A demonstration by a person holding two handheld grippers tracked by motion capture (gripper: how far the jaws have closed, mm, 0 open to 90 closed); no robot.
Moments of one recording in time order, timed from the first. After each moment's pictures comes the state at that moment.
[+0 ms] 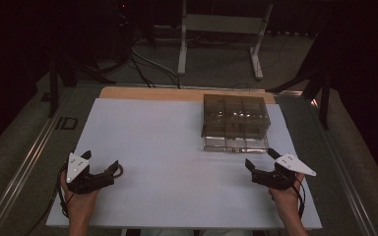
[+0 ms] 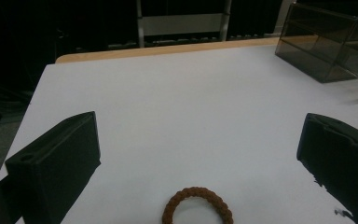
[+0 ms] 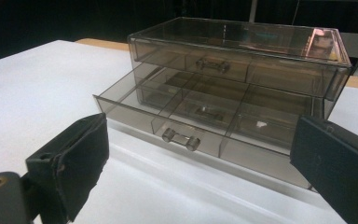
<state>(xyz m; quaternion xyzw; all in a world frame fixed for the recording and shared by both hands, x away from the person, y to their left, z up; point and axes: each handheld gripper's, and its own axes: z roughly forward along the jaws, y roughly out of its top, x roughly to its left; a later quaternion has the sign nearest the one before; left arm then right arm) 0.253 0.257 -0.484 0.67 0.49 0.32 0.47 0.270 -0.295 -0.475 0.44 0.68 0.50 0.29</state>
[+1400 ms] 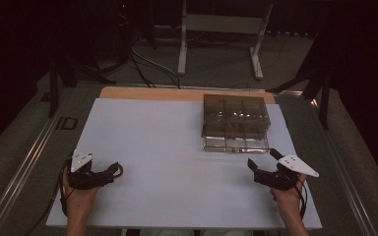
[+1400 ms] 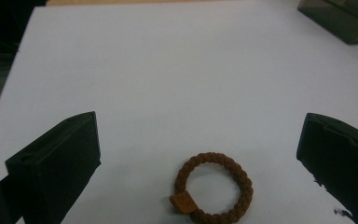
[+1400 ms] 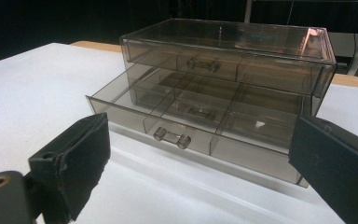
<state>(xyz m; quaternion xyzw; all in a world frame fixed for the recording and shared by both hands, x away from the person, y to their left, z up) 0.271 0.263 -0.496 0.70 0.53 0.26 0.41 0.270 -0.301 -0.477 0.45 0.68 0.50 0.29</state>
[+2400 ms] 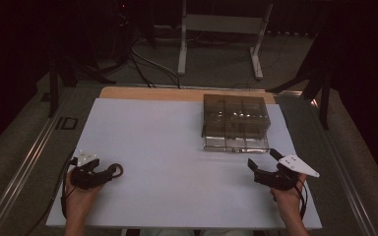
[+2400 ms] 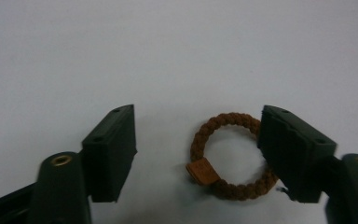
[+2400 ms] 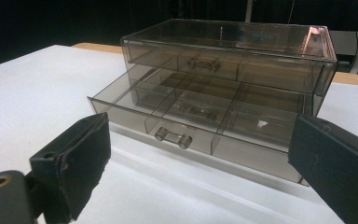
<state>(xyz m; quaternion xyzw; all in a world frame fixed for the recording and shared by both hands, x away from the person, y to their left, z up) 0.283 0.268 -0.513 0.73 0.55 0.21 0.34 0.269 -0.302 -0.477 0.45 0.67 0.51 0.29</state>
